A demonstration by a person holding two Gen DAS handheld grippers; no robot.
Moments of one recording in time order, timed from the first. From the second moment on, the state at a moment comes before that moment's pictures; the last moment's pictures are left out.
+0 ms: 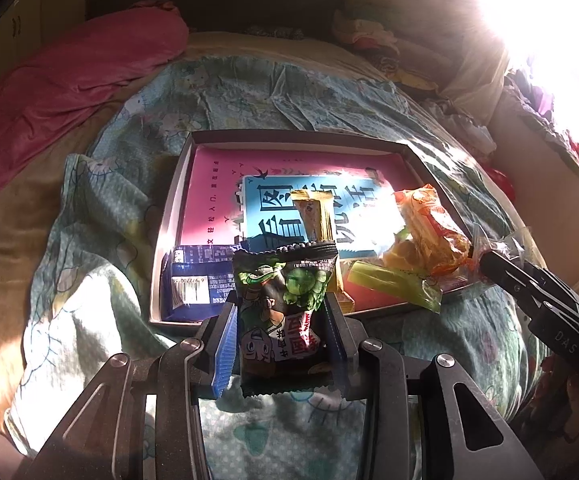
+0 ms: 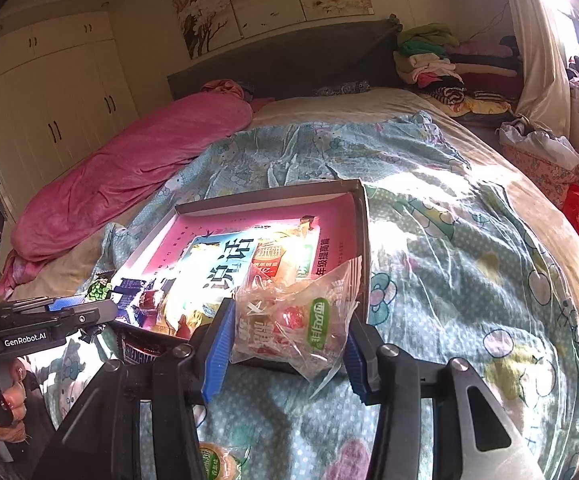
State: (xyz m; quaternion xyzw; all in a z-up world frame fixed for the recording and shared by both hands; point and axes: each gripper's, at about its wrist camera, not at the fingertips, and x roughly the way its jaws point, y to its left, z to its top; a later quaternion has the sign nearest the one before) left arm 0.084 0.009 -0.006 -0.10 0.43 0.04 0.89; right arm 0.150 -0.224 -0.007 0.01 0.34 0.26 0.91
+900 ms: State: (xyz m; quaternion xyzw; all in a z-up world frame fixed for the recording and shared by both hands) left arm 0.115 0.001 -0.020 -0.10 0.44 0.03 0.89; right arm 0.166 -0.203 -0.014 -0.01 0.33 0.27 0.90
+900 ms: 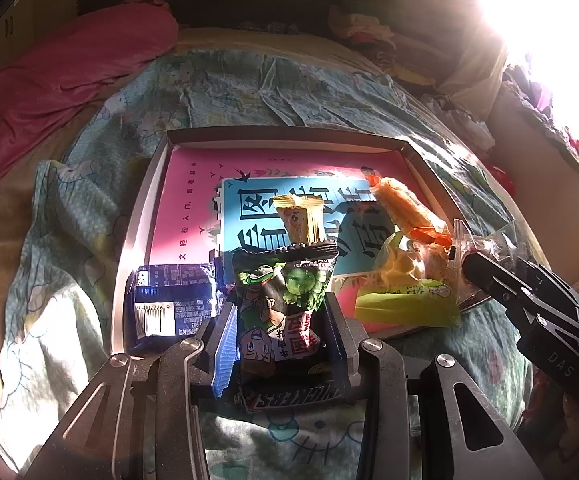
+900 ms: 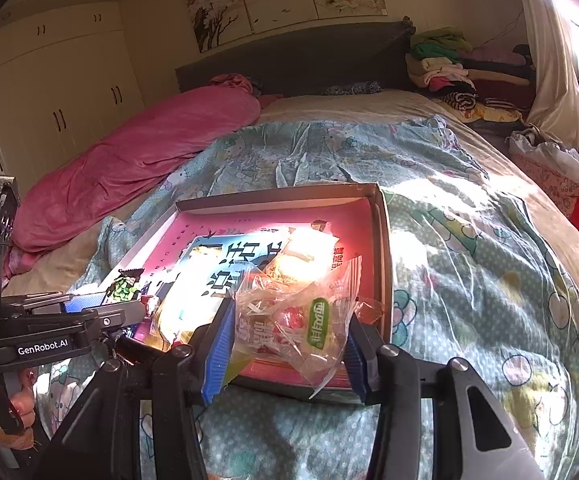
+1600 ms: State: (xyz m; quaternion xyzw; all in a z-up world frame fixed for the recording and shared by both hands) left arm 0.132 -0.007 -0.025 -0.10 0.43 0.02 0.90; right arm 0.173 -0.179 -0.020 -0.04 0.32 0.29 0.90
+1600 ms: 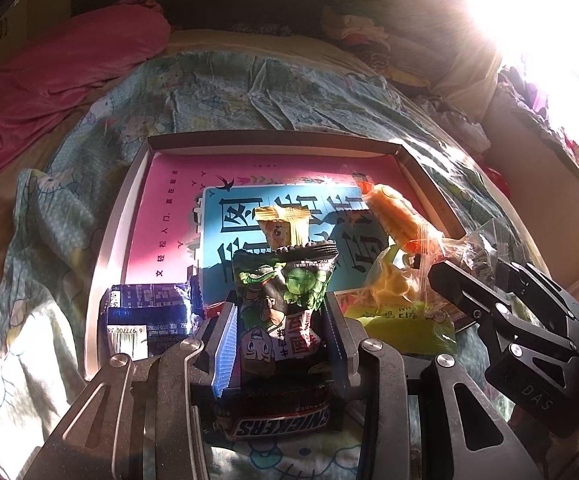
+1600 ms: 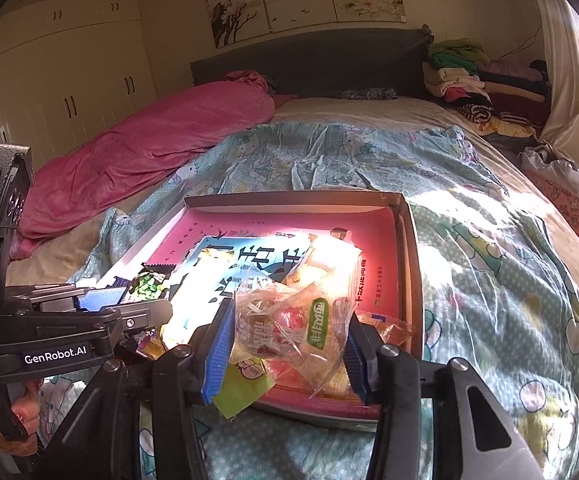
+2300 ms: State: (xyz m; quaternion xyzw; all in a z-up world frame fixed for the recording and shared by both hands) left arm 0.133 0.000 -0.030 -0.09 0.43 0.04 0.90; right arm 0.171 -0.170 -0.027 -0.06 0.32 0.29 0.90
